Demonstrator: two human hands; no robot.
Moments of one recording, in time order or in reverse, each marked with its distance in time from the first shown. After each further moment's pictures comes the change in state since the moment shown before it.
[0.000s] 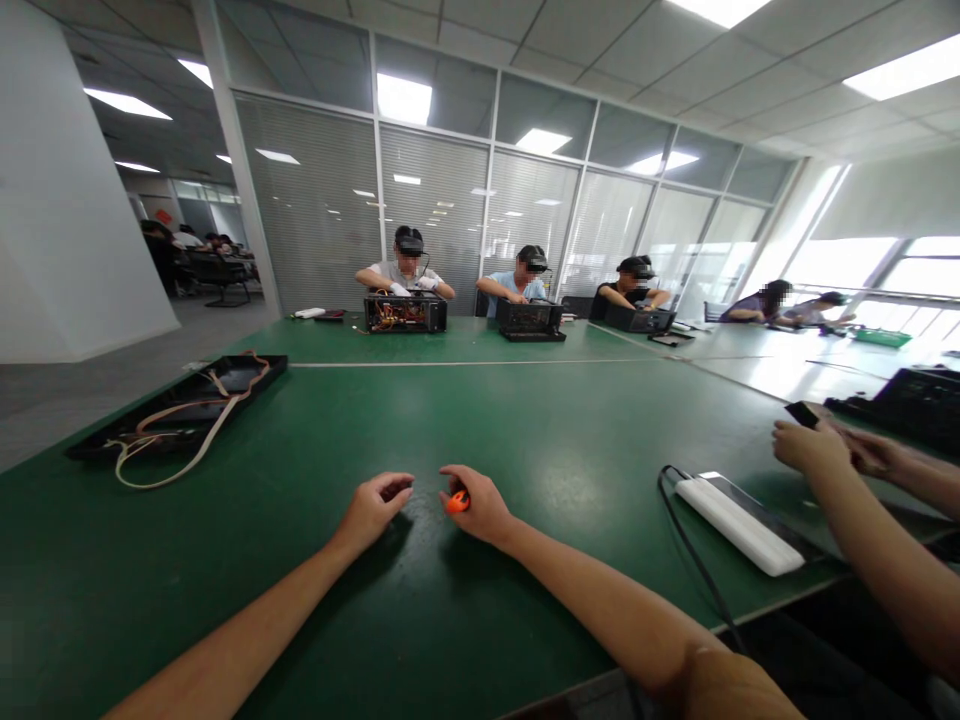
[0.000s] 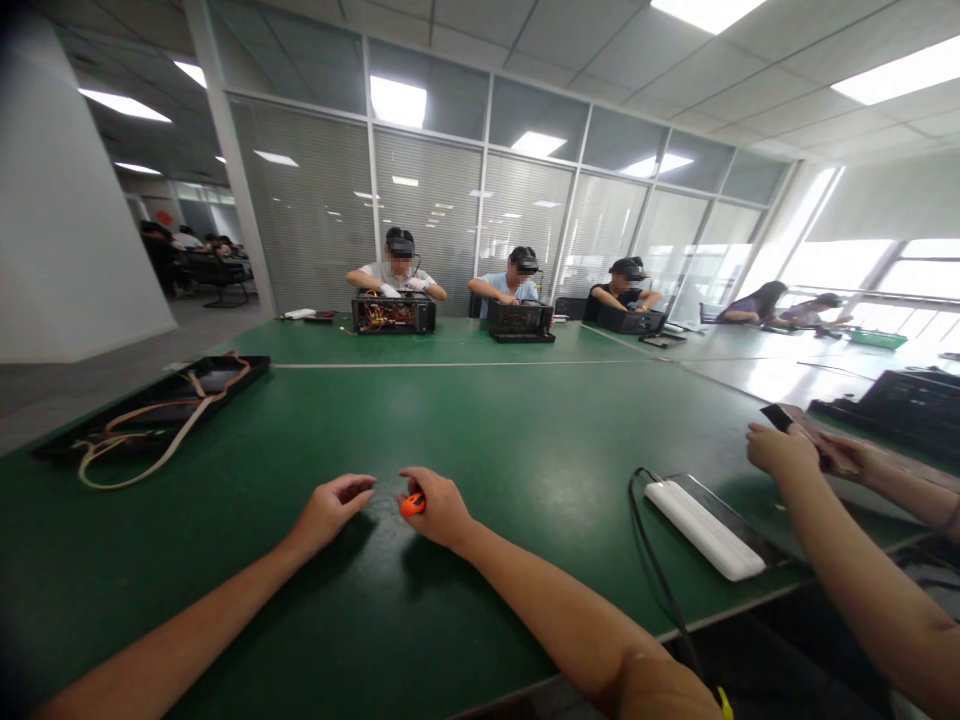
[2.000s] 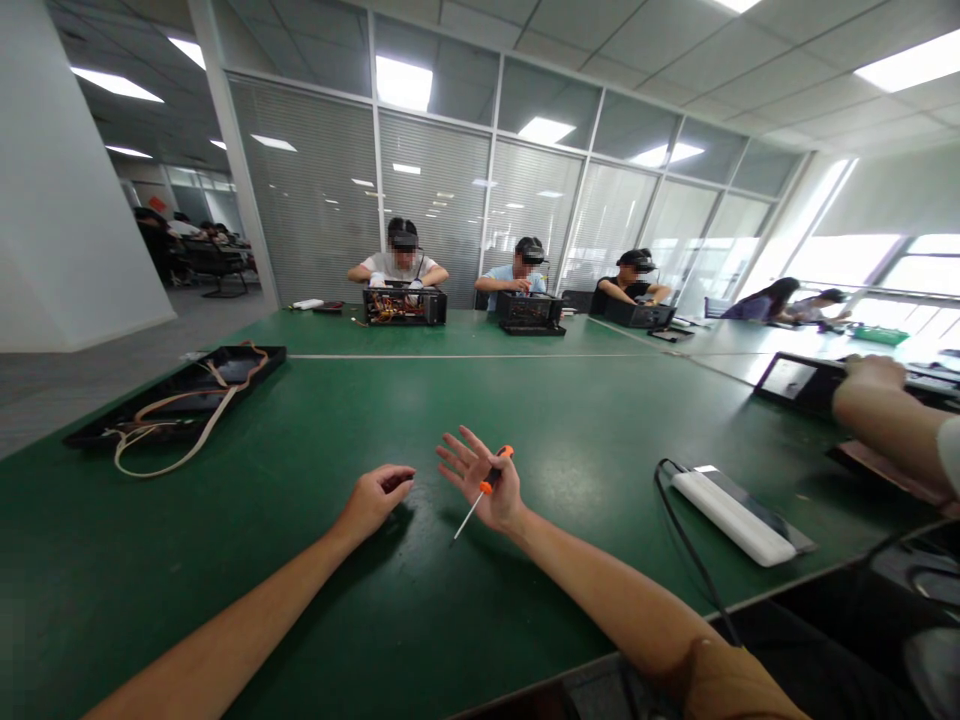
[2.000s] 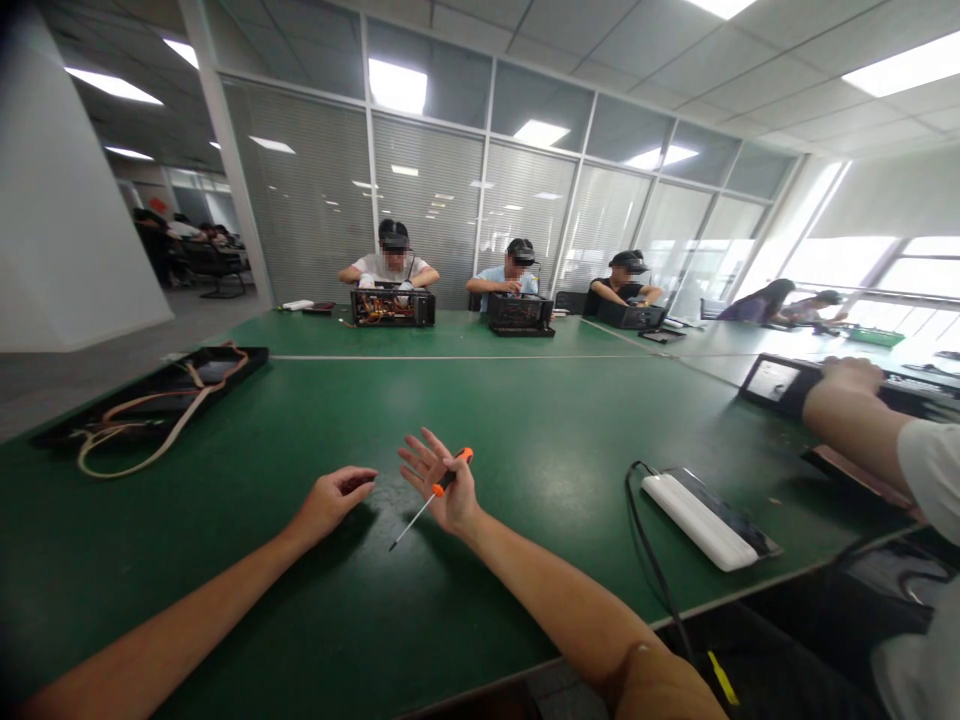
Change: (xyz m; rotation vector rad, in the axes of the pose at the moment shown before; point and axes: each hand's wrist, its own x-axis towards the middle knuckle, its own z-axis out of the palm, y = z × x) left_hand -0.001 0.001 0.002 -0.052 -0.032 -0.005; right_hand 0.008 -0.017 -0.015 1.564 0.170 0.392
